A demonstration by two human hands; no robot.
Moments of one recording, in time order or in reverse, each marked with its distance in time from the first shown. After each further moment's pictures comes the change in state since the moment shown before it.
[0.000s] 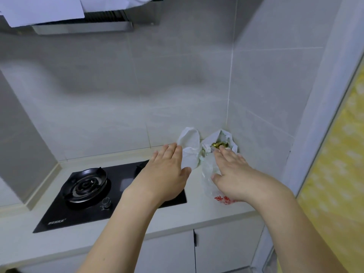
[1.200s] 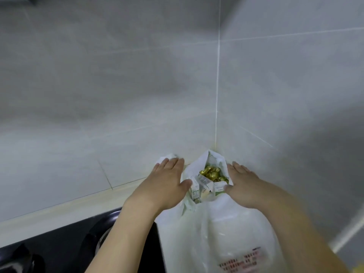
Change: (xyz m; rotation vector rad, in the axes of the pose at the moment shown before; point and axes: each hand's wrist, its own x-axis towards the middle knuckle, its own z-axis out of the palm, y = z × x) left_hand 0.376 -0.035 0.055 -0.045 -0.172 0.161; right_hand 0.332 0.168 -0.013 0.084 -0.087 0.251
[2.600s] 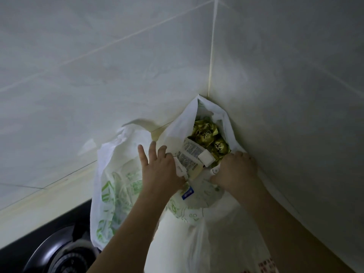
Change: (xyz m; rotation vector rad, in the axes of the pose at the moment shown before) left_hand 0.288 -0.072 0.216 0.288 -0.192 -0.110; right_hand 0.278 0.080 0.139 -0.098 -0.121 0.394
